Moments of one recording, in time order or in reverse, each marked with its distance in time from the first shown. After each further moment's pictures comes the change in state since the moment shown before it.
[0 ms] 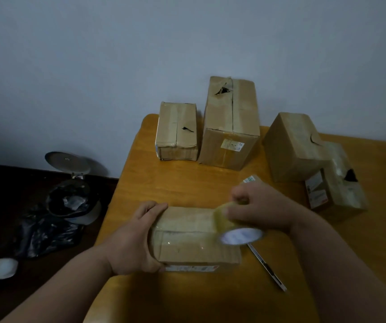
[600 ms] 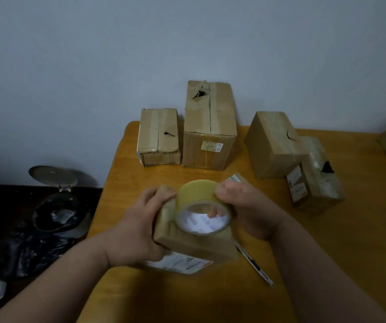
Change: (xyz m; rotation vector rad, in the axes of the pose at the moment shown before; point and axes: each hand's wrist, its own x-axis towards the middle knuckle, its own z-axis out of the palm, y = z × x) left_hand 0.022 0.080 -0.023 0.019 0.009 0.133; right_hand -0.017 0.017 0.012 0.937 0.040 -0.022
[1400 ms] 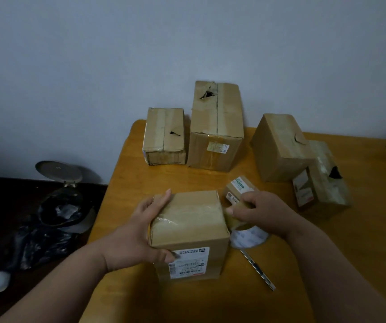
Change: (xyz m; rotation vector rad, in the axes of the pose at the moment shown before) left_hand -0.011 -0.019 0.008 -0.214 -0.112 -0.232; right_hand 0.002 0.015 -0.040 -0.956 0.184 0.179
